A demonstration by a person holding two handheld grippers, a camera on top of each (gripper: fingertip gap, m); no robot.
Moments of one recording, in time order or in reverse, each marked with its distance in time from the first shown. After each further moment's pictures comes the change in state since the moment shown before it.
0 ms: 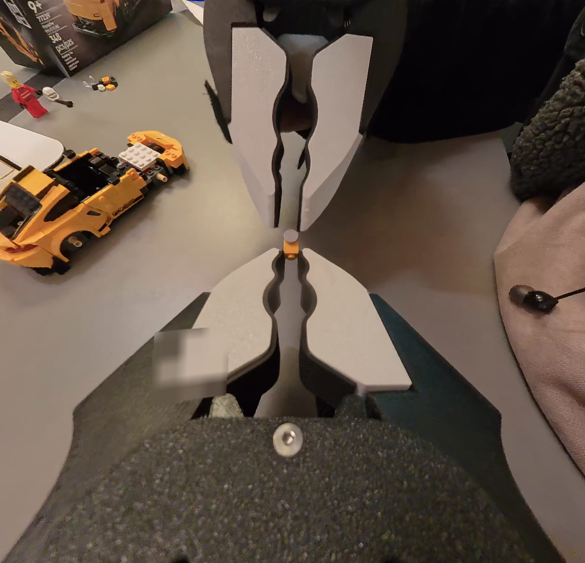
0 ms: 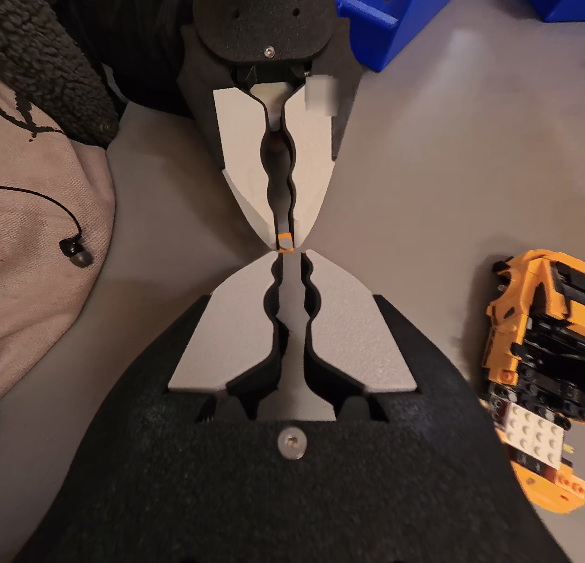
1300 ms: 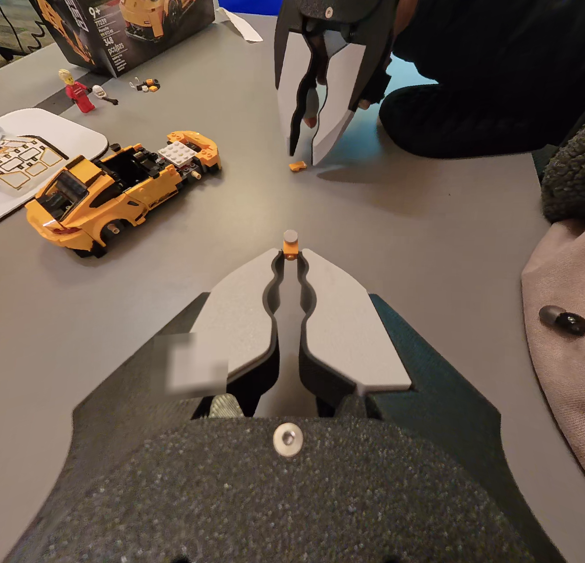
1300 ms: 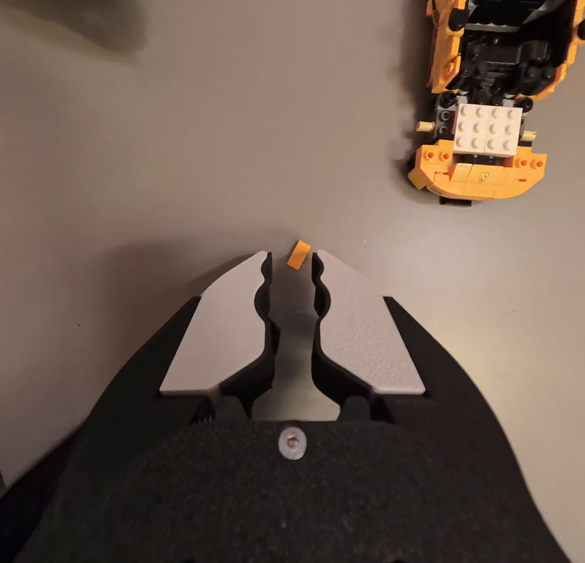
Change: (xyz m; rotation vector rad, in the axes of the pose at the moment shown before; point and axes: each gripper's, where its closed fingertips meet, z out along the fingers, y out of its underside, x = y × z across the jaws) left arm -0.017 -0.002 -0.005 0.026 -0.079 -0.046; right arm 0.030 0.119 -0.072 -0.381 0.201 0.330
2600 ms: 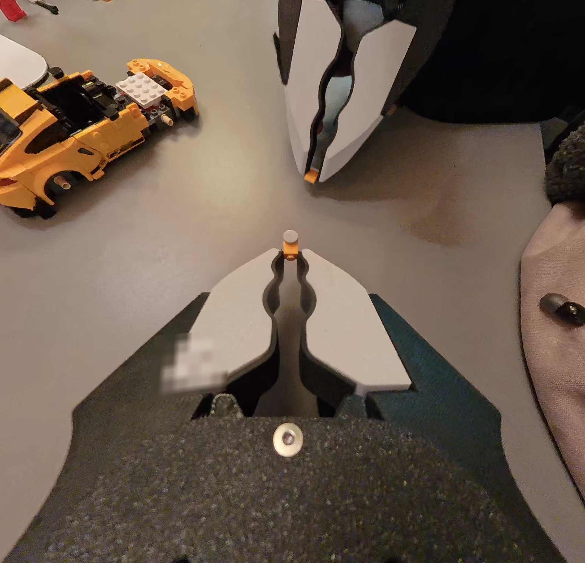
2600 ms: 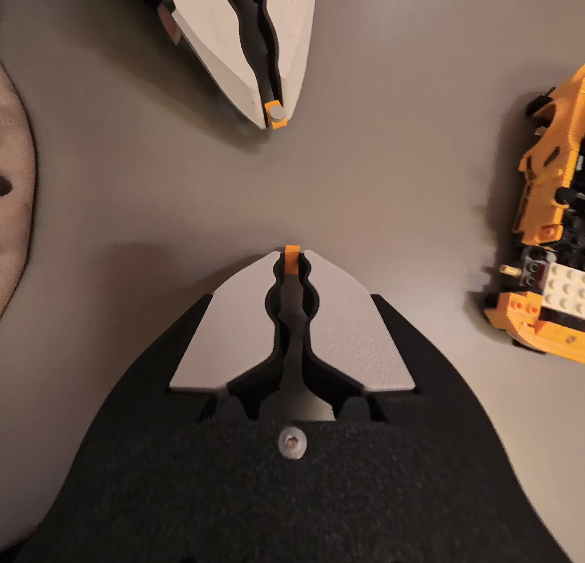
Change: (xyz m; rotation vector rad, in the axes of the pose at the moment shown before) left arm 0.006 0.024 0.008 -0.145 0.052 -0.075; right arm -0.051 -0.047 0.030 0.140 -0.106 -0.186
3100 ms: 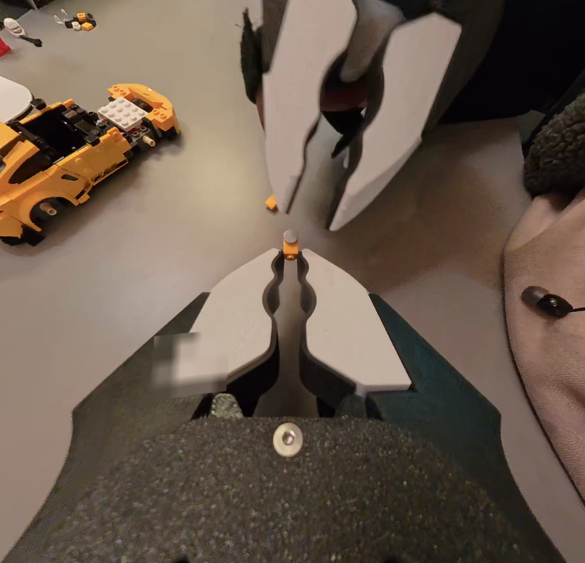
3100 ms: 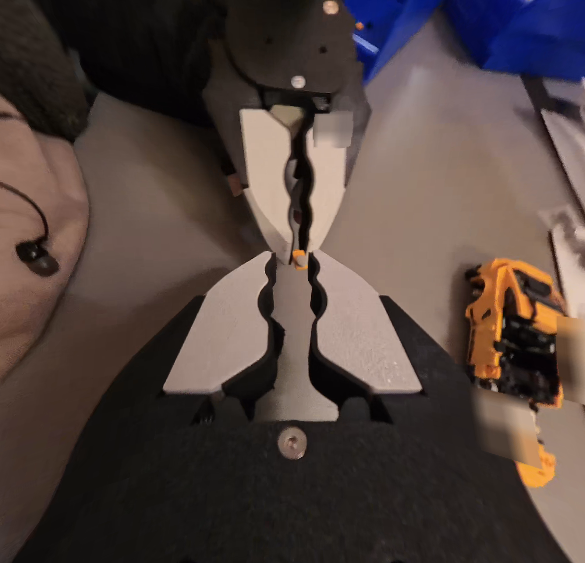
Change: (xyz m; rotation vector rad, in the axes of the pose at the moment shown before) left arm 0.011 -0.006 0.000 0.025 0.033 0.055; right arm -0.026 -0.075 0.001 0.286 0.081 -0.230
